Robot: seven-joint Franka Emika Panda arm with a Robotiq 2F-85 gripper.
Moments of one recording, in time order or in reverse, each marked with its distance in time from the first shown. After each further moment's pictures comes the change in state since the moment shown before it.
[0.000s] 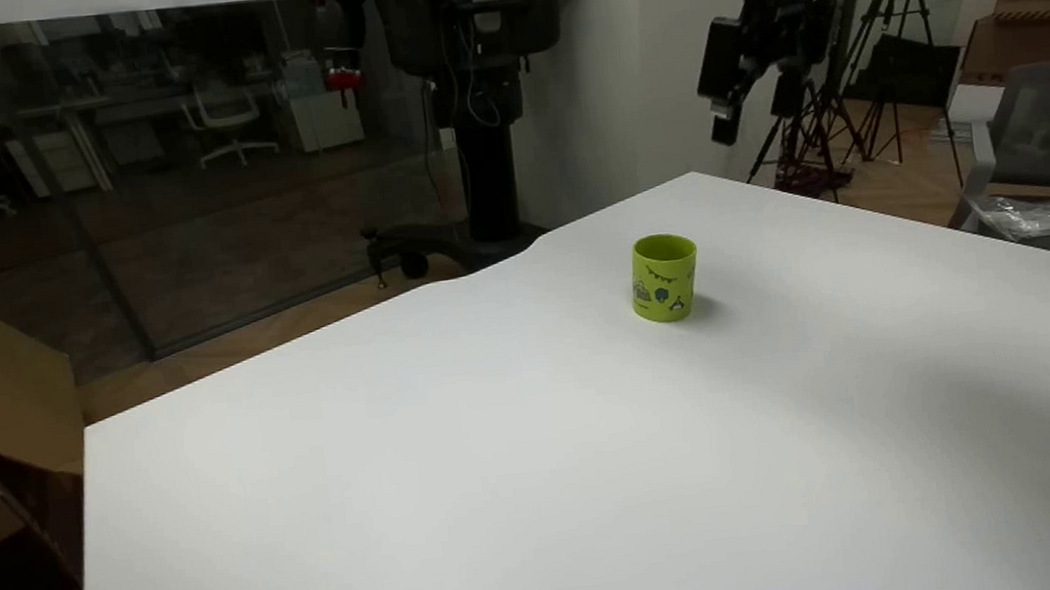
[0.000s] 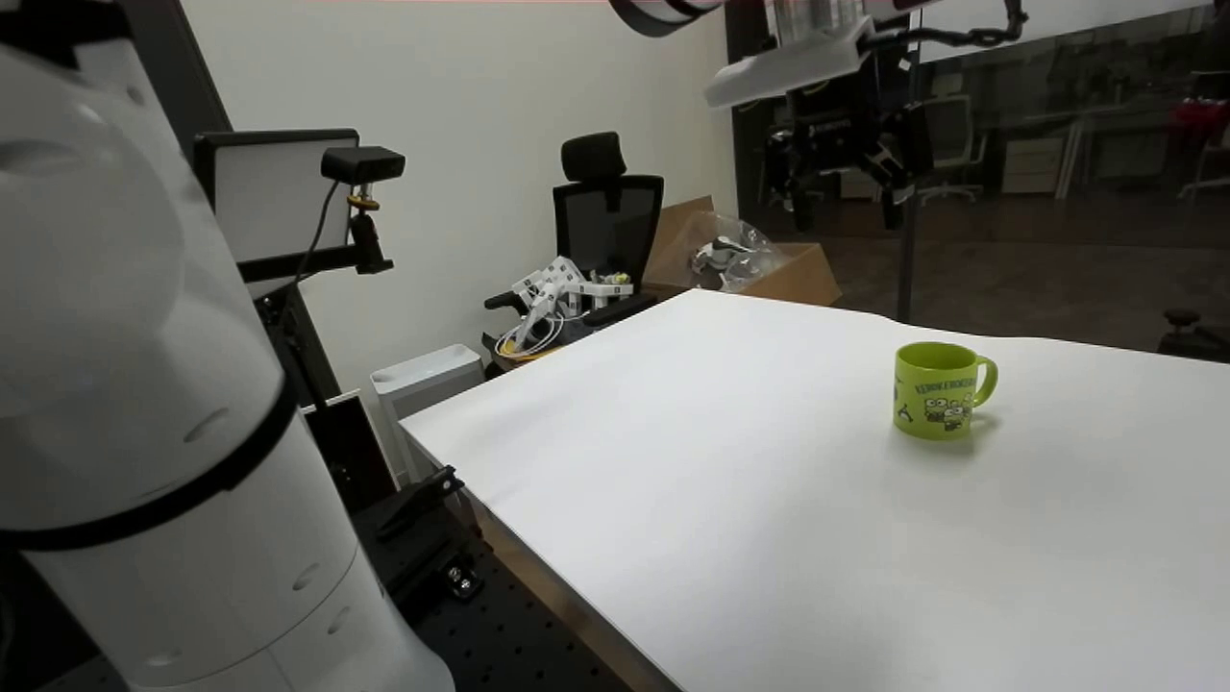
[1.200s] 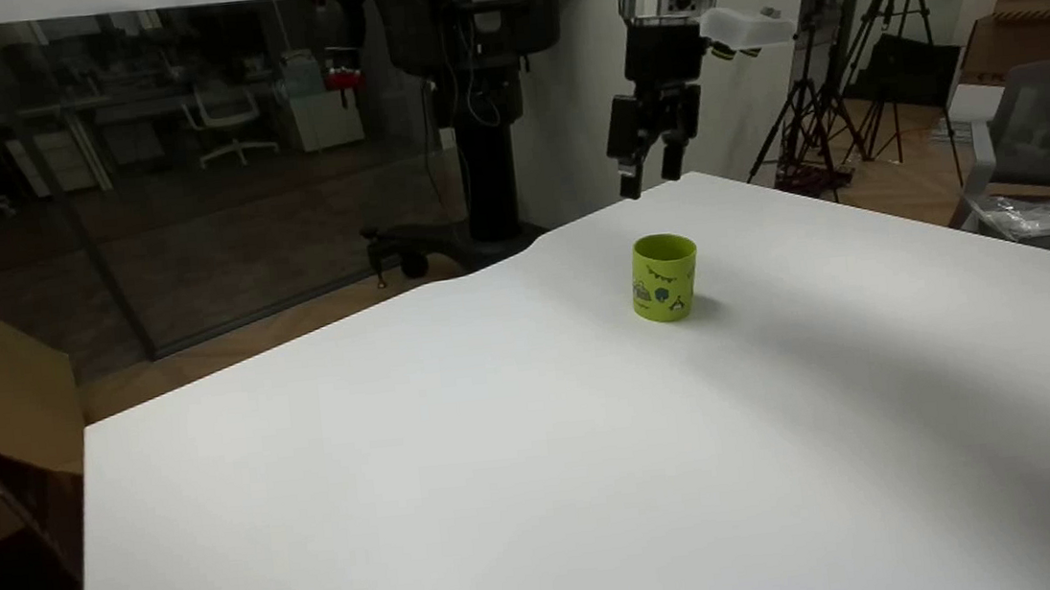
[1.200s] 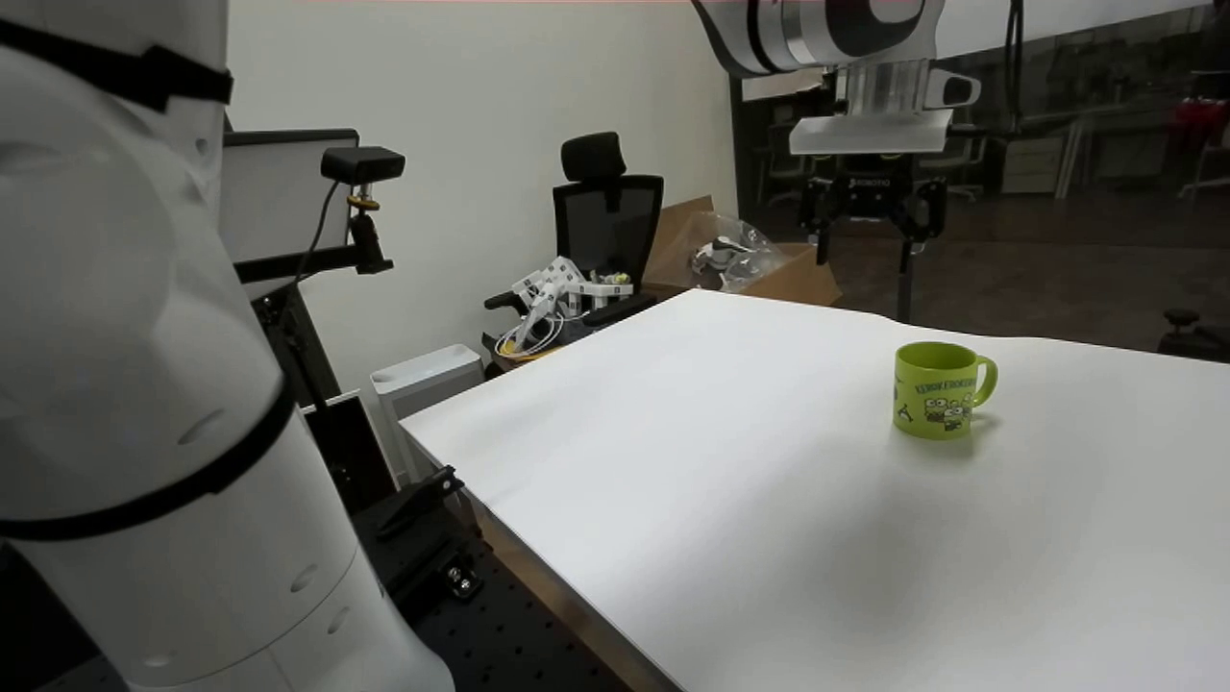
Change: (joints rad) arm -0.021 0.415 0.037 0.427 0.216 -0.131 -0.354
